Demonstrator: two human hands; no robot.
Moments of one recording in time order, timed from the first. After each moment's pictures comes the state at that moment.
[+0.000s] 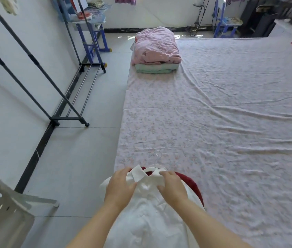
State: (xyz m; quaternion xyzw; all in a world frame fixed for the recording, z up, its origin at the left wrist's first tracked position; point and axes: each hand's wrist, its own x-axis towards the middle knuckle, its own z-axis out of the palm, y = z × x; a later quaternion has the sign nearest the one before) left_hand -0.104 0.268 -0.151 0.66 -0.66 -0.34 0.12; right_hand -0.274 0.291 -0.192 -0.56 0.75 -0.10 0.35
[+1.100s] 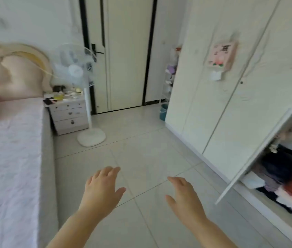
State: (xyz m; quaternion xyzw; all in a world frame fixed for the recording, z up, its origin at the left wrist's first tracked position) left_hand -0.221 0.755 0.014 -0.37 -0.92 -0.14 -0.05; right_hand -0.070 0.924 -0.017 0.29 0.94 -0.18 -0.07
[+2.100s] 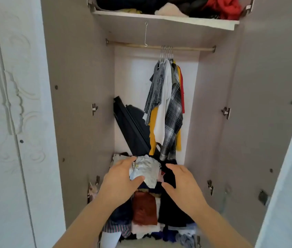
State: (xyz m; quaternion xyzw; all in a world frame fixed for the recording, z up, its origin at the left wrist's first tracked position) left_hand 0.157 1.492 0.144 -0.78 -0.50 -0.34 -0.15; right_hand 0.345 1.460 0.123 0.65 0.69 -0.01 -0.31
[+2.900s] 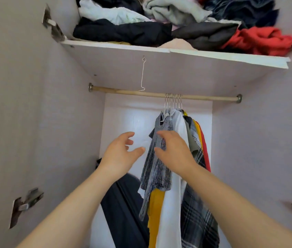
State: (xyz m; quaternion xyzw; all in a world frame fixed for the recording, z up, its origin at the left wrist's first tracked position) left_hand 0.268 1.907 0.354 -0.71 -0.39 -0.57 -0.16; right_hand 0.426 1.904 0.370 0.54 0.72 0.15 -0.41
